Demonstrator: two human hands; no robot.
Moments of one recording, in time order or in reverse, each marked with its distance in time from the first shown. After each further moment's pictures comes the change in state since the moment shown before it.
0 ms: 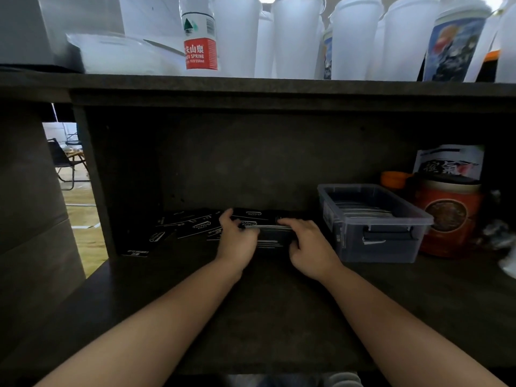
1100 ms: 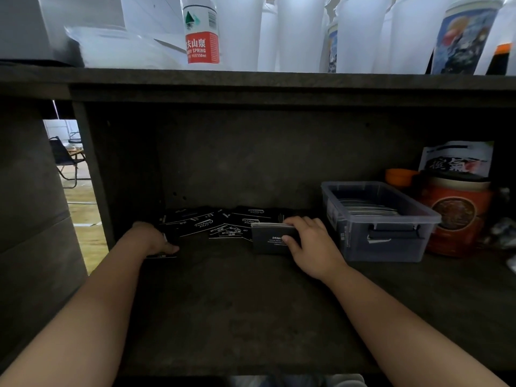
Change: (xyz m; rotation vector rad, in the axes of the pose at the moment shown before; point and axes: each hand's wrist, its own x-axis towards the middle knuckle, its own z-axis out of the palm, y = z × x) left_hand 0.063 -0.004 -0.152 1.174 0.161 -0.322; right_hand 0.004 0.002 0.007 -0.100 0.056 0.019
